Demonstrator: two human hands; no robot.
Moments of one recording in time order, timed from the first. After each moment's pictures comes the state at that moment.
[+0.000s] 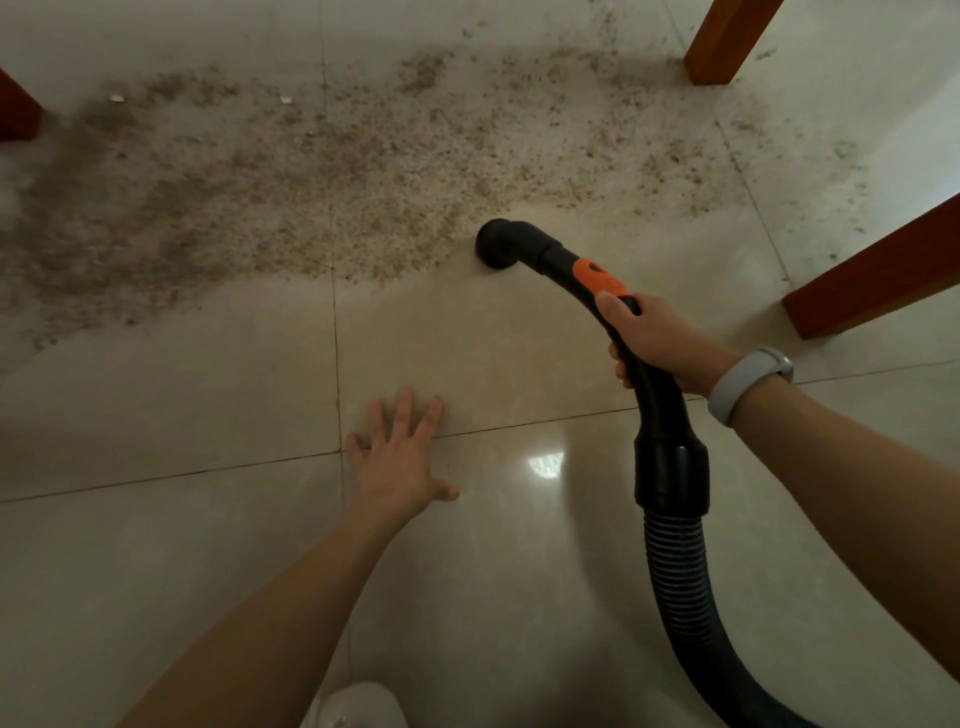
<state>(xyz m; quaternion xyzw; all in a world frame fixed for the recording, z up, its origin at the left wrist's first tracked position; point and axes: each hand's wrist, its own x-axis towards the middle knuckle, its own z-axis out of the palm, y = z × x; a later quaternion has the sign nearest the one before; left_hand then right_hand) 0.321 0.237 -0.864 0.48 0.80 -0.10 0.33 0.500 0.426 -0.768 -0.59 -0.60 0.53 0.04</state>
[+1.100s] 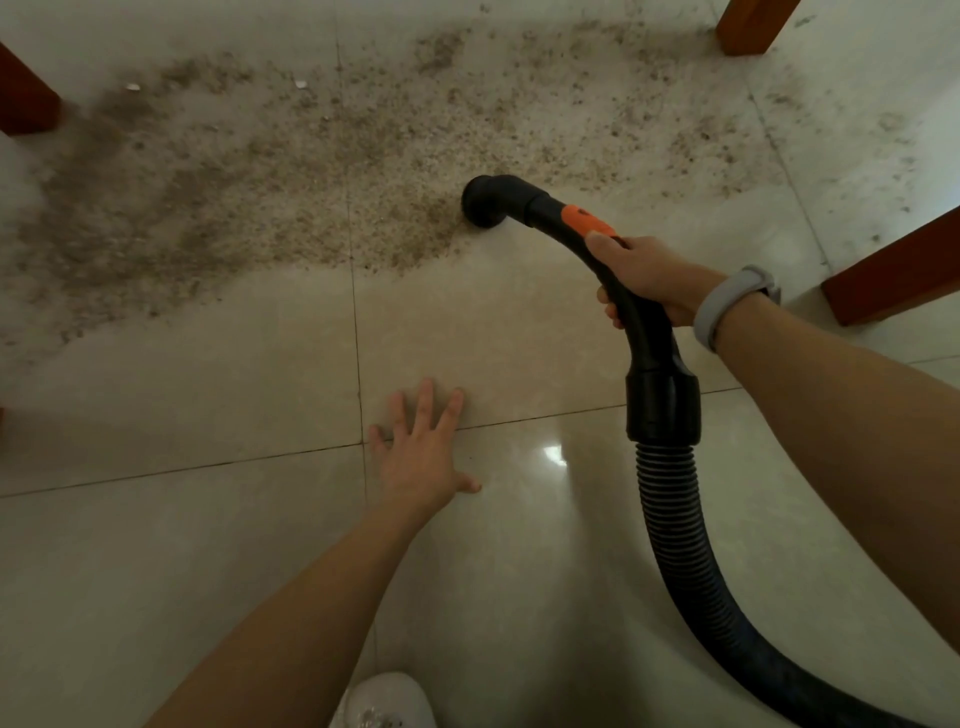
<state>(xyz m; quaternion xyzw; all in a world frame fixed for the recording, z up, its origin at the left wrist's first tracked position) 0.321 0.236 -0.863 0.48 0.80 -0.09 0.34 0.455 0.459 -0.769 -0.59 -0.58 0.56 0.03</state>
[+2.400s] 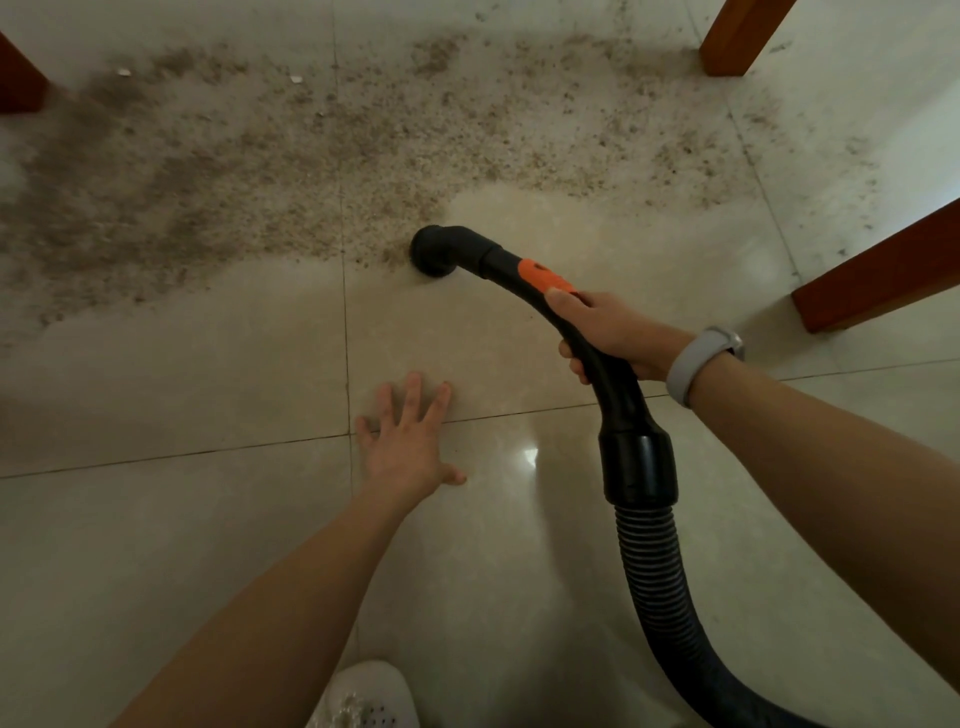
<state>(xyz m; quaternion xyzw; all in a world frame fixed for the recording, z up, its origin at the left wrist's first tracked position) 0.320 0.236 -0.863 0.48 0.80 -0.09 0.34 0.460 0.408 -0.771 -0.53 -0.59 0.61 -0.03</state>
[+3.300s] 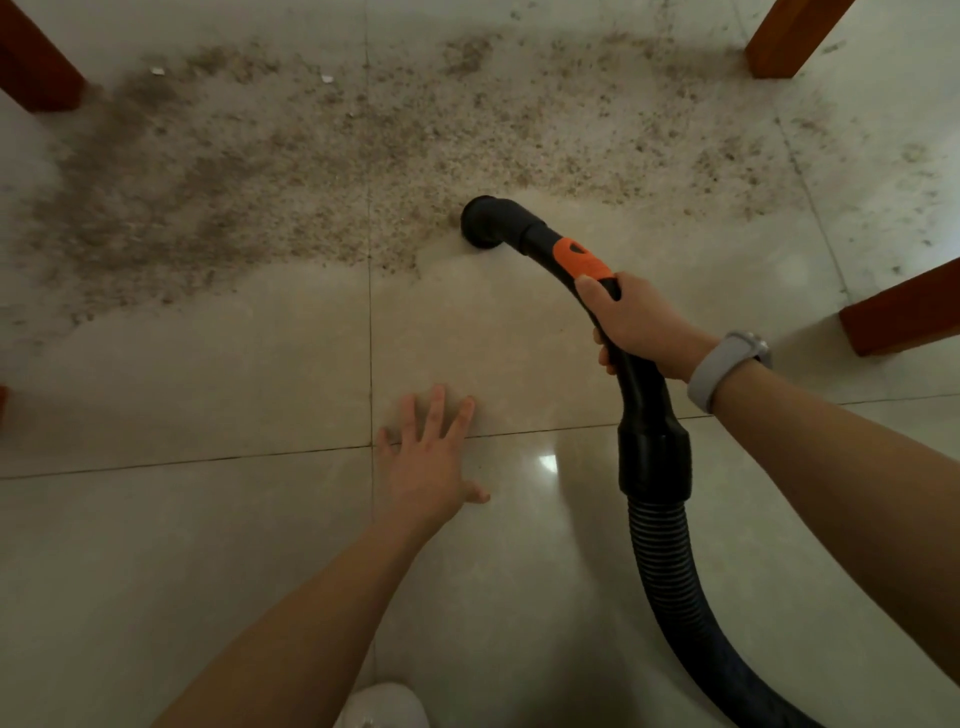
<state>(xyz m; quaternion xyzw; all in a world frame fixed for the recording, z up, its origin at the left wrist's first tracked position) 0.318 0.233 -0.867 0.49 0.80 -0.10 0.32 0.437 0.425 -0.775 -0.58 -0.66 0.48 0.01</state>
